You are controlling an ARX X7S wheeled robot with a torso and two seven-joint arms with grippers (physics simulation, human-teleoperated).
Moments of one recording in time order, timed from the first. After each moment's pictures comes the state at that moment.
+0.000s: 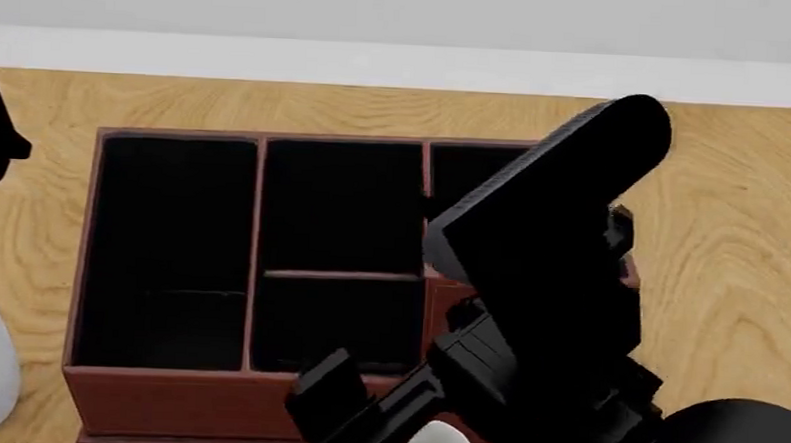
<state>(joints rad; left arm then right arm) -0.68 -0.26 -0.02 0.81 -0.42 -0.88 -0.28 0.93 0.47 0.02 -0.72 1.22 1.52 0.12</state>
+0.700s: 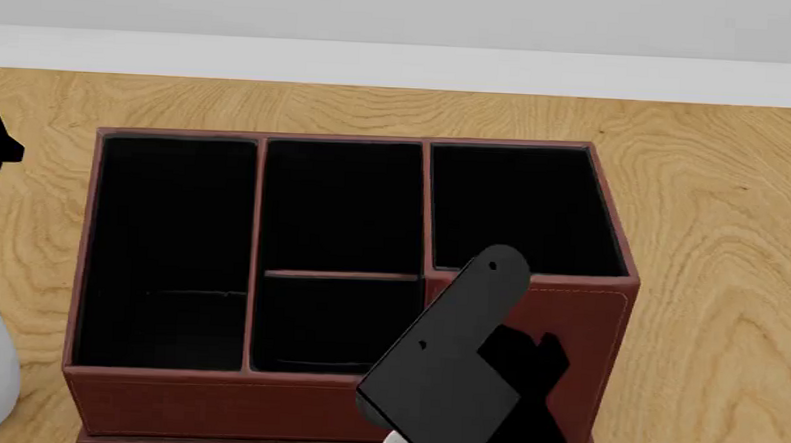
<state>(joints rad) -0.66 -0.27 -0.03 0.79 -0.43 -0.83 -0.29 0.87 0.64 -0.31 -0.69 1.24 1.45 0.07</state>
